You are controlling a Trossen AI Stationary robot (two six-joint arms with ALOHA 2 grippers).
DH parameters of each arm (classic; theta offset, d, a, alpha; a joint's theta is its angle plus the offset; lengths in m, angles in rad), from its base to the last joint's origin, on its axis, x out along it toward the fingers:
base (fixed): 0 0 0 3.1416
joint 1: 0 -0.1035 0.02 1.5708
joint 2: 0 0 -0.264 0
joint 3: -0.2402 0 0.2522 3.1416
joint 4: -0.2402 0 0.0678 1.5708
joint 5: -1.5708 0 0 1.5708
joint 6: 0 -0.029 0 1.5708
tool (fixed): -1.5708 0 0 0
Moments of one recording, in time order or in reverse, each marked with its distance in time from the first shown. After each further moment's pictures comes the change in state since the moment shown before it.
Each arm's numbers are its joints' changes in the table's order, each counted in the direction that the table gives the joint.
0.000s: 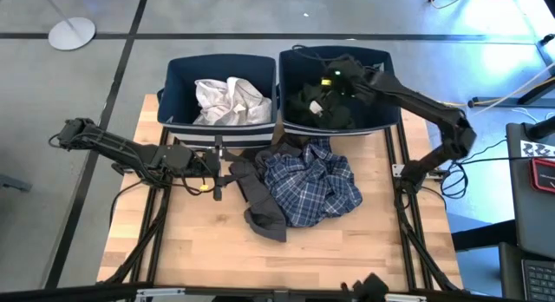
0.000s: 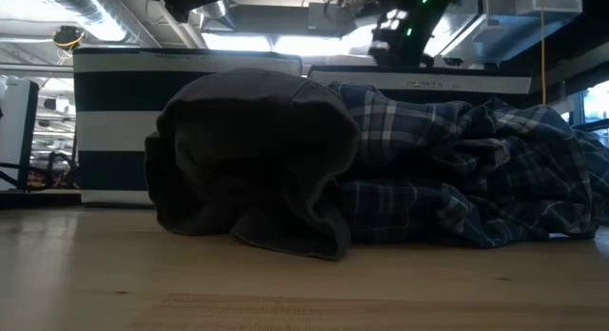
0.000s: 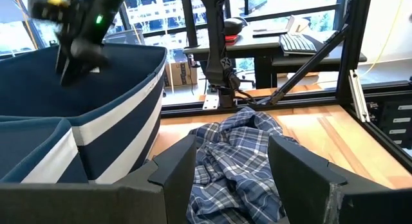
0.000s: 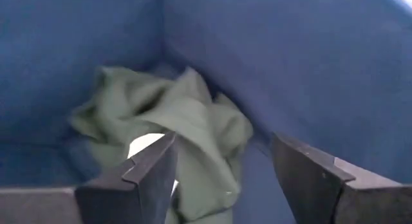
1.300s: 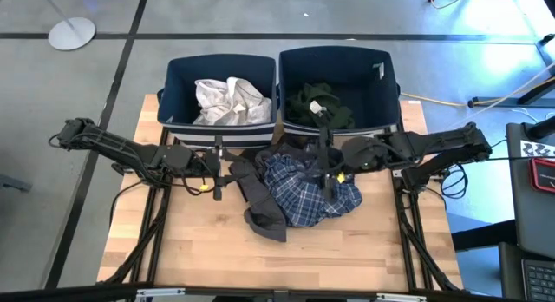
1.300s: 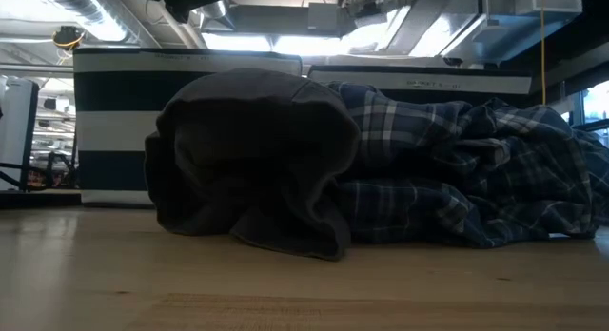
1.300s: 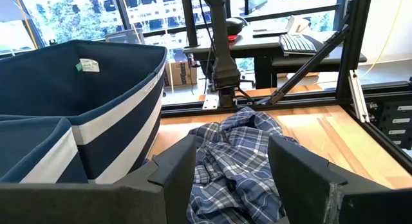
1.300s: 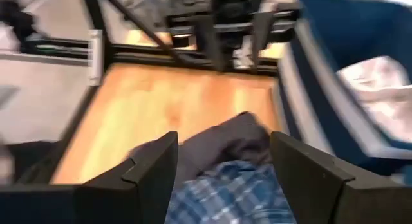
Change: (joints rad) left arm 0.000 0.000 0.000 0.000 0.000 0.003; right arm -0.806 -0.132 0.000 0.201 -0.151 -0.024
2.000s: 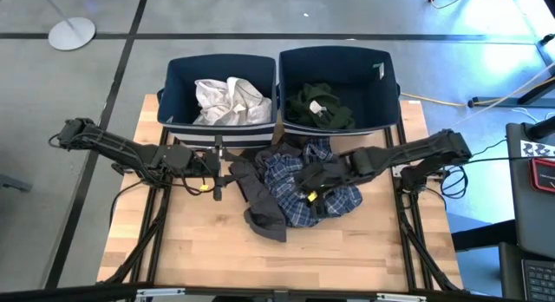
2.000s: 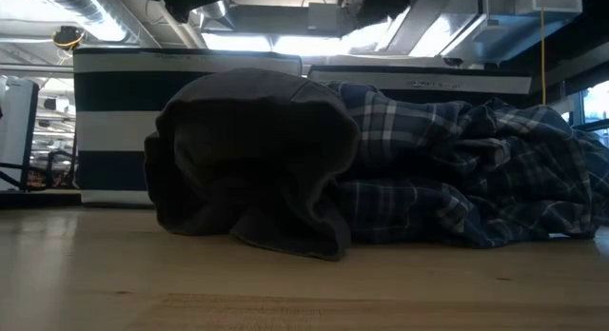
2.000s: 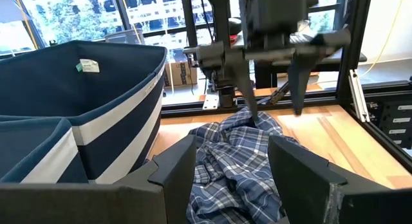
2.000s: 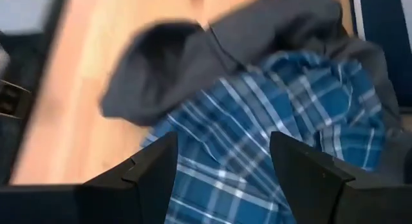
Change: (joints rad) left arm 0.000 0.000 0.000 0.000 0.000 -0.003; right arm -0.012 0.229 0.001 -0.222 -0.112 -0.074
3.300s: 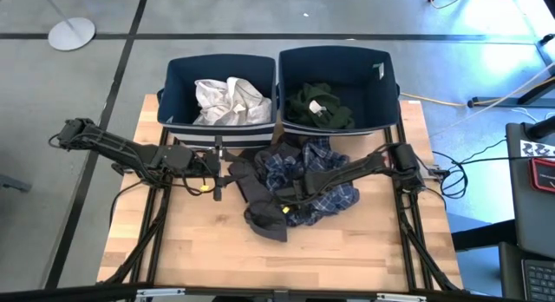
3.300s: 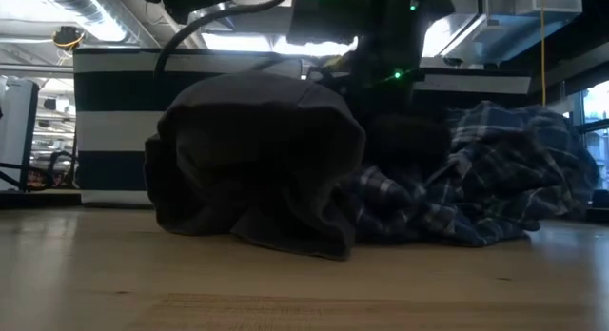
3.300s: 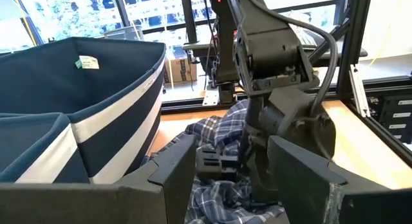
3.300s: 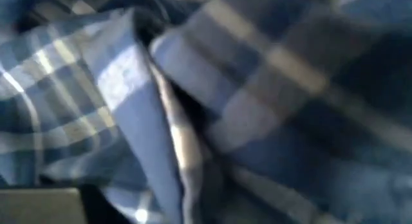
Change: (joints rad) left arm 0.000 0.000 0.000 -0.018 0.000 -0.001; right arm 0.049 0.473 -0.005 -0.026 0.179 0.098
